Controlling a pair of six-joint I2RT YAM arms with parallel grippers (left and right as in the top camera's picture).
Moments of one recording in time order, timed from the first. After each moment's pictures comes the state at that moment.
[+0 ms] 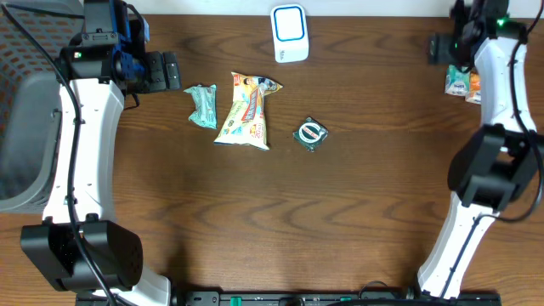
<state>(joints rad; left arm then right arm) 0.06 1.74 1.72 -1.03 0.05 -0.09 -0.19 2.28 2.21 -0.93 -0.15 -0.11</state>
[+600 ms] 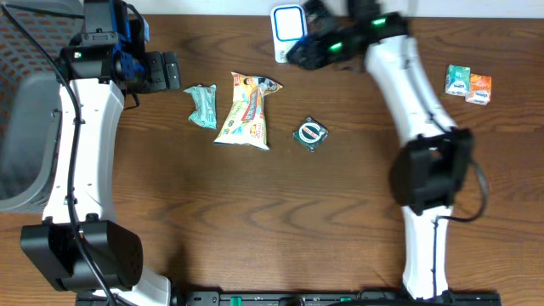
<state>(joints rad) 0.06 1.74 1.72 -1.03 0.05 -0.09 0.30 2.32 2.23 -0.92 -0.61 -0.03</state>
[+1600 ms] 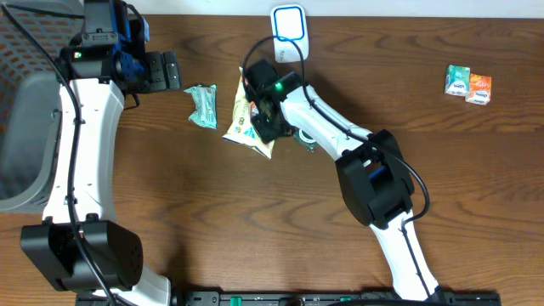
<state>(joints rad) 0.06 1.74 1.72 -1.03 0.05 -0.09 0.62 2.38 1.94 -0.96 -0.04 0.07</state>
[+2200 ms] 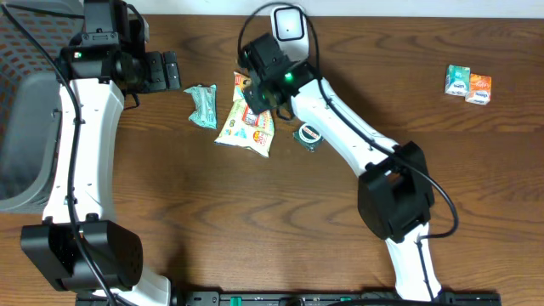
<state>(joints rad) 0.06 1.74 1.72 -1.03 0.05 -0.09 0.62 2.23 1.98 -0.74 0.00 0.09</state>
